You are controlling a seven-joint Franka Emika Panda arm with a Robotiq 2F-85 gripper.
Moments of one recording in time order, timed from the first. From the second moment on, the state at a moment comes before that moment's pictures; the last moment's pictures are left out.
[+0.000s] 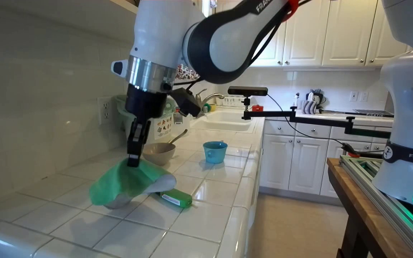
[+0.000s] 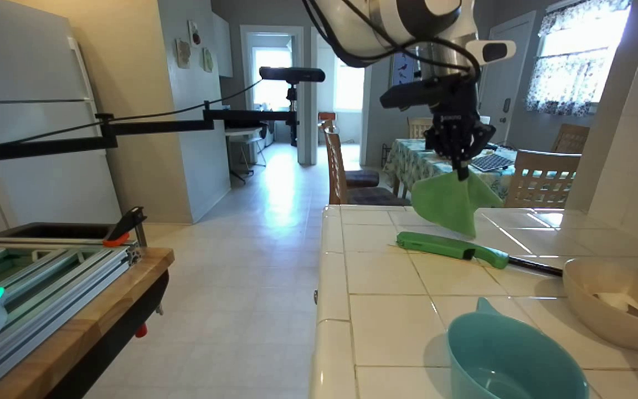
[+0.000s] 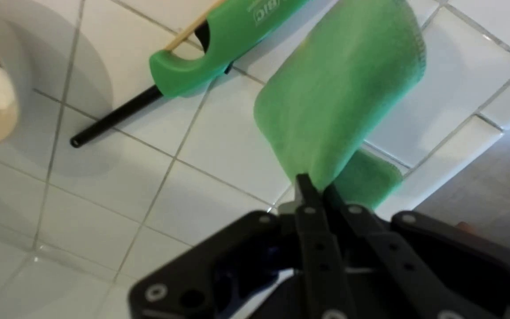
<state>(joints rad) 0.29 0.55 0.12 -1.76 -0.31 2.59 0.12</state>
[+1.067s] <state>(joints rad) 0.30 0.55 0.17 -1.59 -0.26 2.24 -0.03</state>
